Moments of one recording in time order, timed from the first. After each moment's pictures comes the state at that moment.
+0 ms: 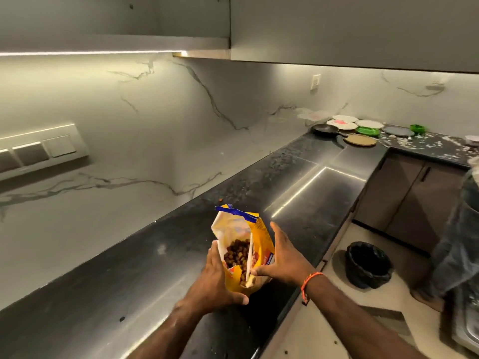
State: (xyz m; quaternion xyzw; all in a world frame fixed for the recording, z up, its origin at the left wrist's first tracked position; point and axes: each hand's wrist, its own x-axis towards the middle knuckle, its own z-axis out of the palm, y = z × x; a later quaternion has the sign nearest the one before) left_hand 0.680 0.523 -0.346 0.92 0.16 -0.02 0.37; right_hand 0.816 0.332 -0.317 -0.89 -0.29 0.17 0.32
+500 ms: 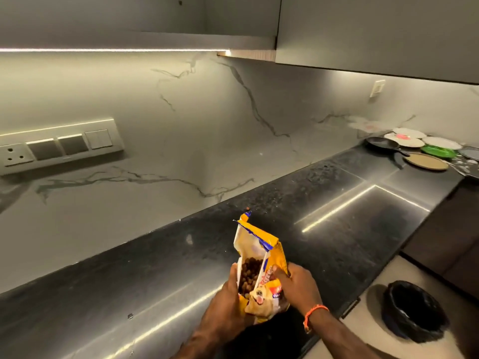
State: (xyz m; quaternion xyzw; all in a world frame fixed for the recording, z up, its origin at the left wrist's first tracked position) left_hand 0.701 0.508 -0.389 0.87 0.24 0.04 0.42; right_hand 0.862 0.369 -0.360 -0.90 -0.24 0.14 0.35
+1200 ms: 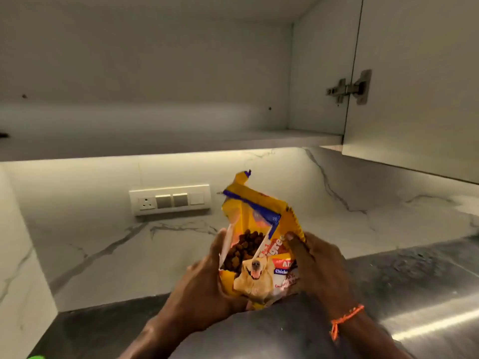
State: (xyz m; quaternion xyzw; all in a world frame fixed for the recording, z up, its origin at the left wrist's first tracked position) left_hand 0.604 0.563 -0.135 0.88 0.31 0.28 0.22; right_hand 0.827 0.458 -0.121 -0.72 -0.48 -0.04 0.50
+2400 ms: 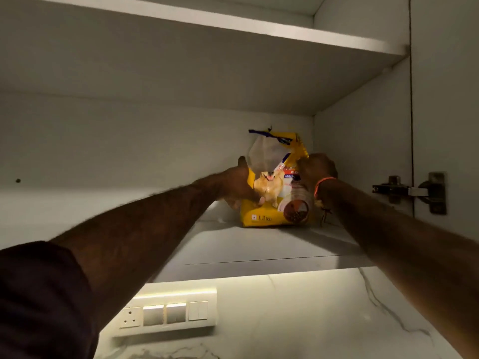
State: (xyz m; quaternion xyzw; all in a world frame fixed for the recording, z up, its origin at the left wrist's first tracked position) left_hand 0.744 0.789 0.204 0.90 0.29 0.26 0.20; right_hand 0.947 0.719 0.211 -0.71 -0.40 -0.11 0.57
